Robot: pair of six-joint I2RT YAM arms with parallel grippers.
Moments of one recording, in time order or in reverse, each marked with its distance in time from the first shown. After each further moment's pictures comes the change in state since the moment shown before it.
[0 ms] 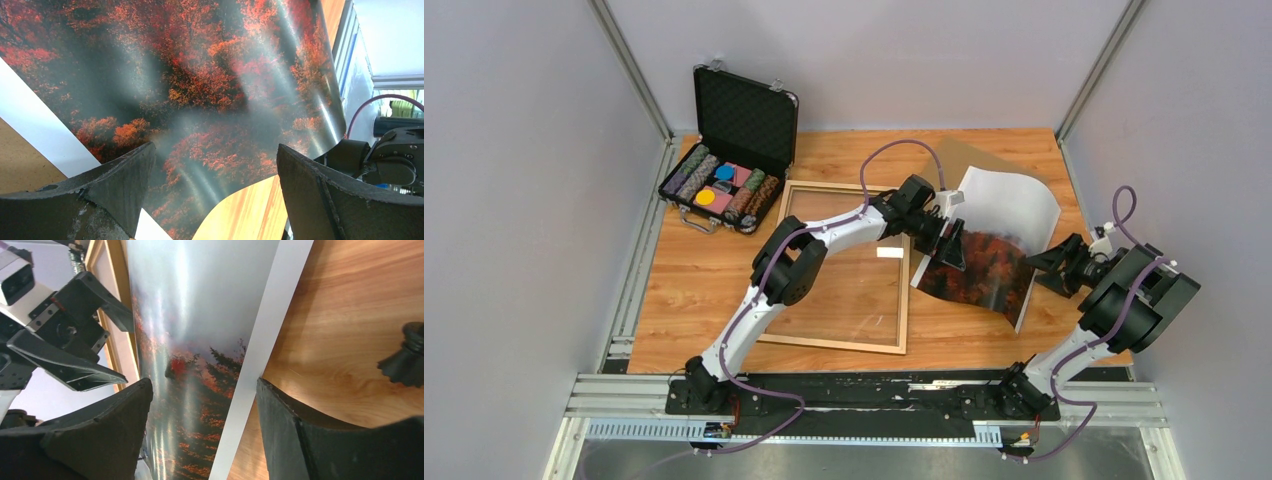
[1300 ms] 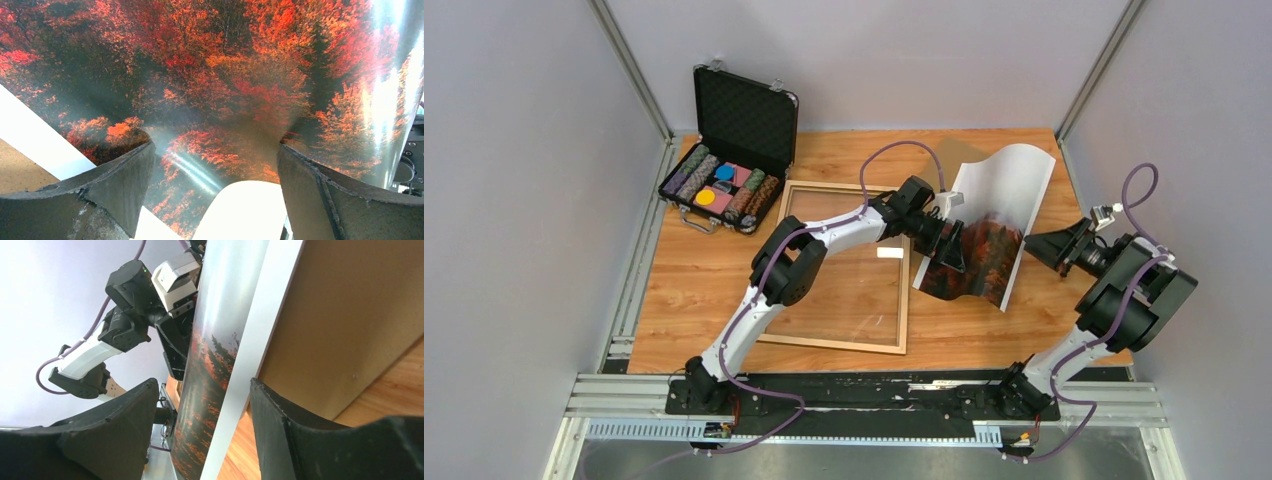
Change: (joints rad) left arm -0.002 -0.011 -0.024 0.013 0.011 0.003; right arm 0.045 -0.008 0.090 -0.291 -0.463 -0.297
